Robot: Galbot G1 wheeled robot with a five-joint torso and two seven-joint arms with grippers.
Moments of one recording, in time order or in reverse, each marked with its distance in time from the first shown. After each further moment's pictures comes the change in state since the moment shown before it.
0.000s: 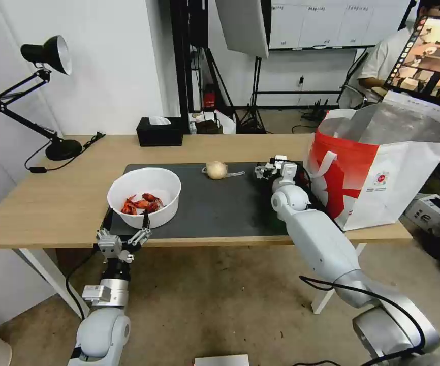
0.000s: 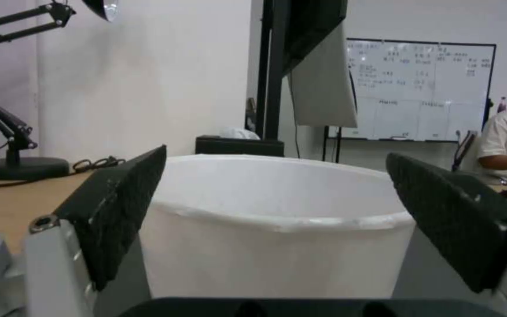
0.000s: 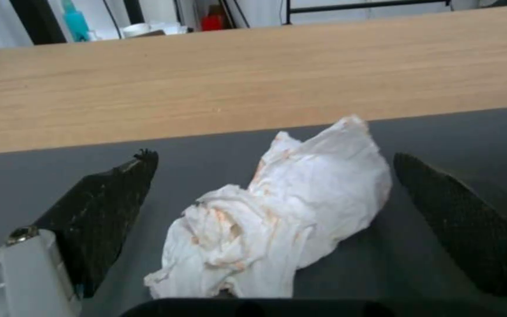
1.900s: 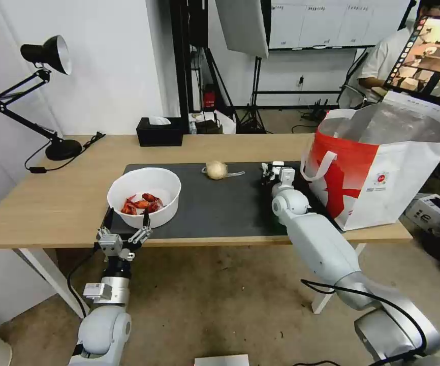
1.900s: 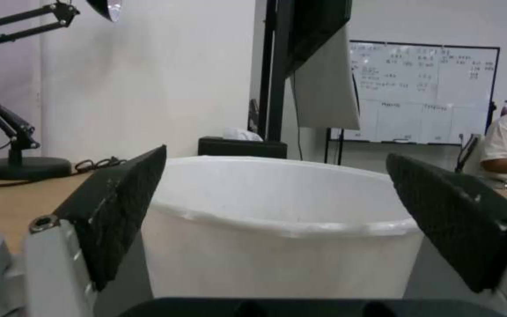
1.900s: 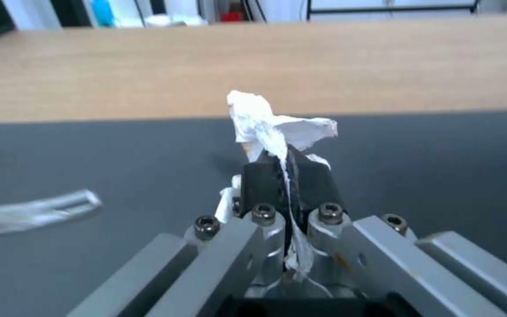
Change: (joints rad) left arm -0.014 0.000 -0.002 0.012 -0.007 -0.002 -0.001; right arm -0.030 -0.040 -0.026 0.054 -0.006 -0.008 -0.049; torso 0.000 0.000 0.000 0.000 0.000
